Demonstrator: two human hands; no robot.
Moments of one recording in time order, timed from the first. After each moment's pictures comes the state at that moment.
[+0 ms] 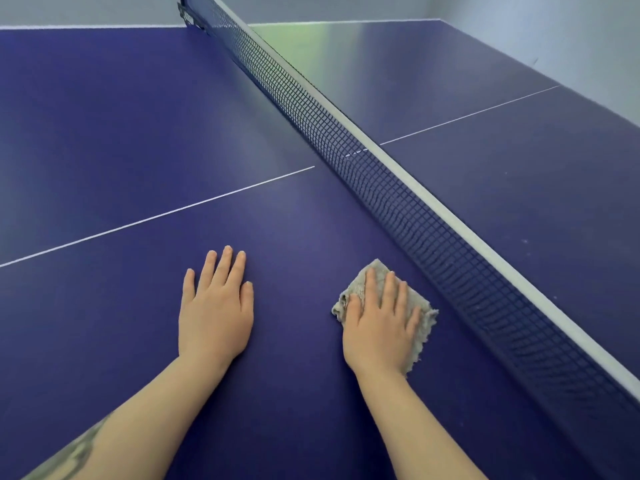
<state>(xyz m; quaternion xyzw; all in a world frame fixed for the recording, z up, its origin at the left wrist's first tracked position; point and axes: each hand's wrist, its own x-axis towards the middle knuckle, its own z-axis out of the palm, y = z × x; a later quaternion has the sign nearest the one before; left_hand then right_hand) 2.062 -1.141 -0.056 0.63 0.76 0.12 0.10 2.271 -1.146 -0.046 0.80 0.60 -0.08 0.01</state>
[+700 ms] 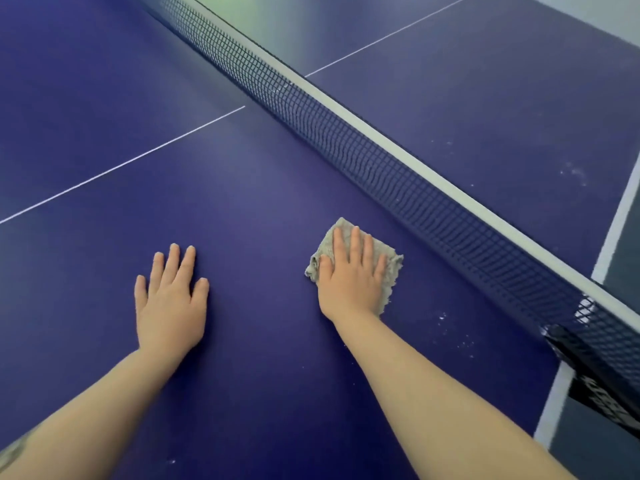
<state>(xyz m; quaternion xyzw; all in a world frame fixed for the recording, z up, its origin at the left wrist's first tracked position) 2.077 -1.241 -0.047 0.63 0.75 0.09 0.17 2.317 -1.234 -0.034 0.80 0.59 -0.14 0.01</state>
